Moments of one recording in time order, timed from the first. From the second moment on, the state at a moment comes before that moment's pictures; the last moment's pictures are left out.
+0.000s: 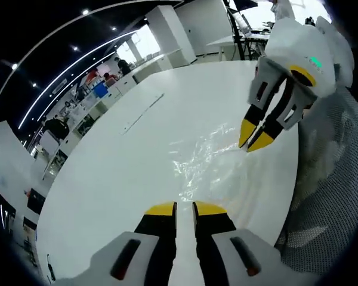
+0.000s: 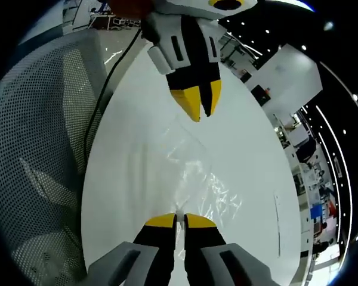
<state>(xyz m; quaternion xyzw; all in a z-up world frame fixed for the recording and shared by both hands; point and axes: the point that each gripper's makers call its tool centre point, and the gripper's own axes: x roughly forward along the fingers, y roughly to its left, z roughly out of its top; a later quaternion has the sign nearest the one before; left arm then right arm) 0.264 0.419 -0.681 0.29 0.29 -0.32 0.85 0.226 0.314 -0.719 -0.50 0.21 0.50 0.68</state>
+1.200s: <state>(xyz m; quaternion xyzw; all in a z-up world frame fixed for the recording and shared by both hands) 0.333 0.396 -0.762 0.12 0.43 -0.35 0.82 0.215 0.327 -0.716 -0.52 0.18 0.52 0.65</state>
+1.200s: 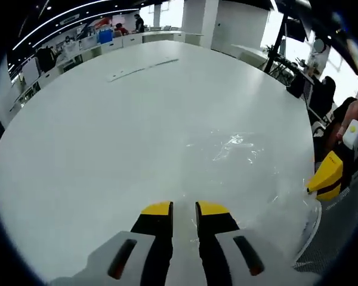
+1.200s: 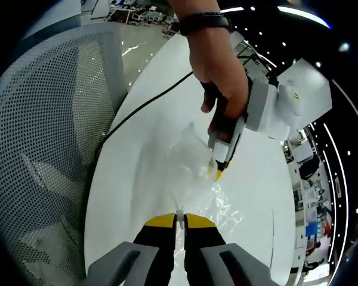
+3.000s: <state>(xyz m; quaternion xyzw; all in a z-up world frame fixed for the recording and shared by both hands) 0.371 0.447 -0.755 -0.05 0.41 -0.20 0.89 0.209 0.325 -0.737 -0.56 0.19 0.54 0.61</state>
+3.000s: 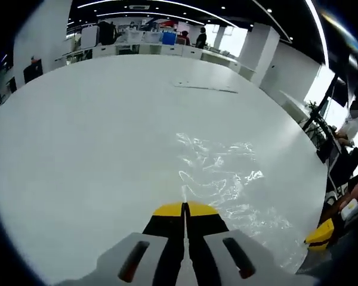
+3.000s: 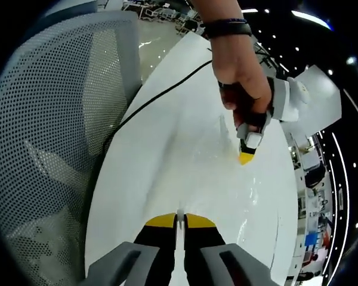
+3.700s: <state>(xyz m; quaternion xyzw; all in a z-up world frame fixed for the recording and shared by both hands) 0.354 0.458 -0.751 -0.03 0.40 -0.20 0.89 0.228 0.293 -0.761 -0.57 0.23 0.50 0.60</state>
